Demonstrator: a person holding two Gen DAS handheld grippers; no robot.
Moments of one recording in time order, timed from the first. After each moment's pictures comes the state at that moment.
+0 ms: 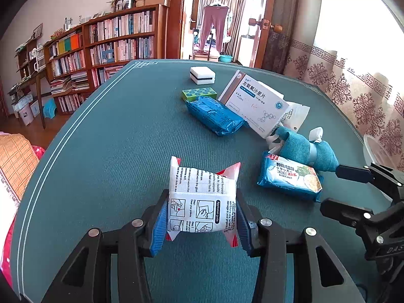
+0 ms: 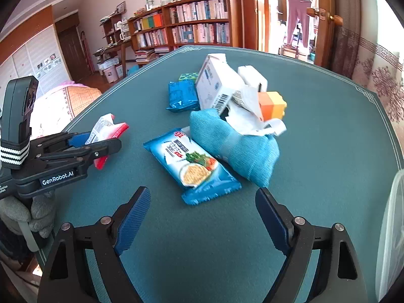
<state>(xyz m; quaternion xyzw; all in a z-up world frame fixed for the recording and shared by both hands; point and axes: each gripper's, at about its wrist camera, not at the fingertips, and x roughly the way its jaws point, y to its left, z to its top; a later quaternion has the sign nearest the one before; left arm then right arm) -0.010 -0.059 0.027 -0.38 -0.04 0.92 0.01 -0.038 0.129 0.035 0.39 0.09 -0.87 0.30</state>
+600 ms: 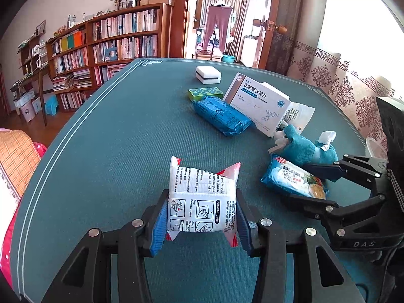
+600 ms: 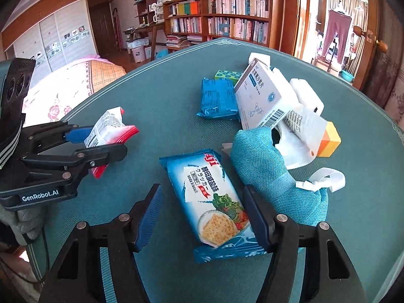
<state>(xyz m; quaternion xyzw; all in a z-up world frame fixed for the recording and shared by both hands) -0.008 -0.066 0.026 -0.38 -0.05 0.92 0.01 -0.064 0.091 0.020 0.40 0.15 -0.83 0.36</state>
